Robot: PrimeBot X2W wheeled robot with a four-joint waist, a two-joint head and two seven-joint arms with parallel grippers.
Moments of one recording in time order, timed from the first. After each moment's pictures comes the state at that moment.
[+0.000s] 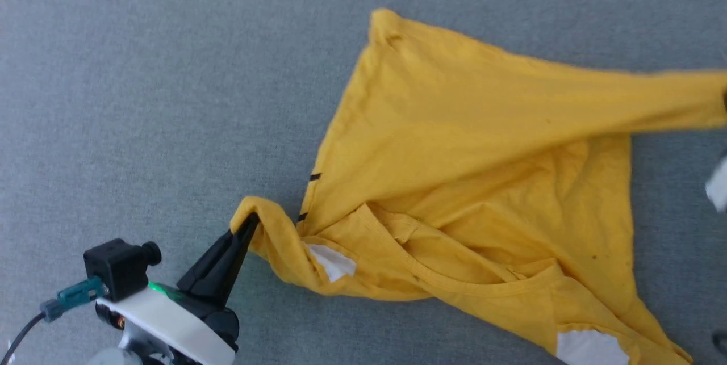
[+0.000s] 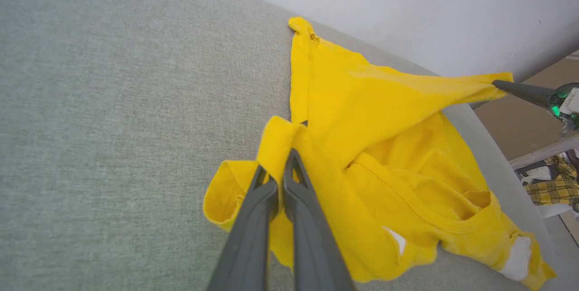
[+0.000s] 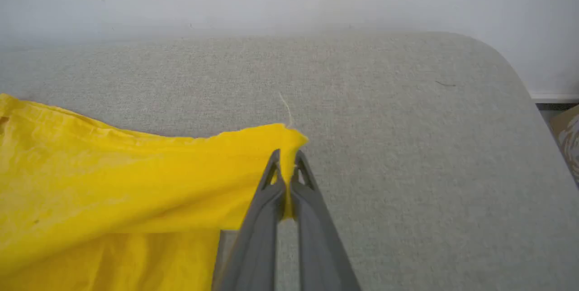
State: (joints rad) left arm -0.05 0.63 -0.46 -0.23 -0.93 0.01 -0.10; right arm -0.40 -0.13 -0.34 -0.15 0.15 0.13 0.72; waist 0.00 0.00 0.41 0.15
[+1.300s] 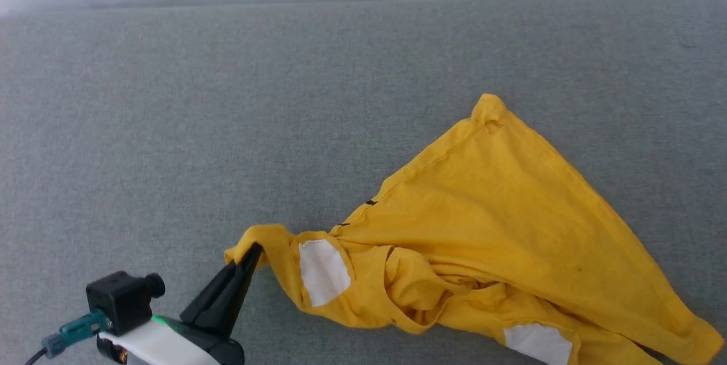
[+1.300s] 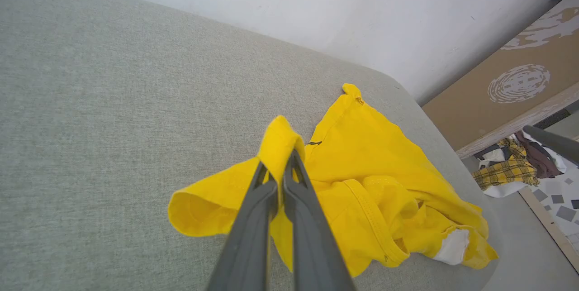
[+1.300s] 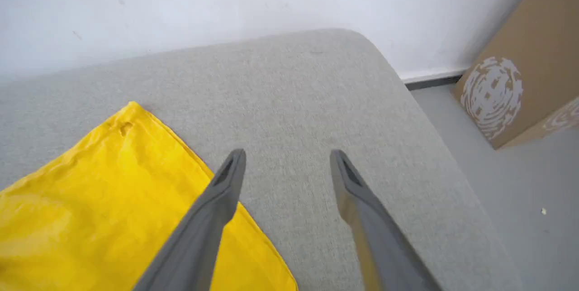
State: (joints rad) left arm 0.07 0.65 -0.46 -0.35 -0.92 0.10 -0.10; right arm 0.11 -0.06 -0.43 -0.47 0.28 0.13 0.58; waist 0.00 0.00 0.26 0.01
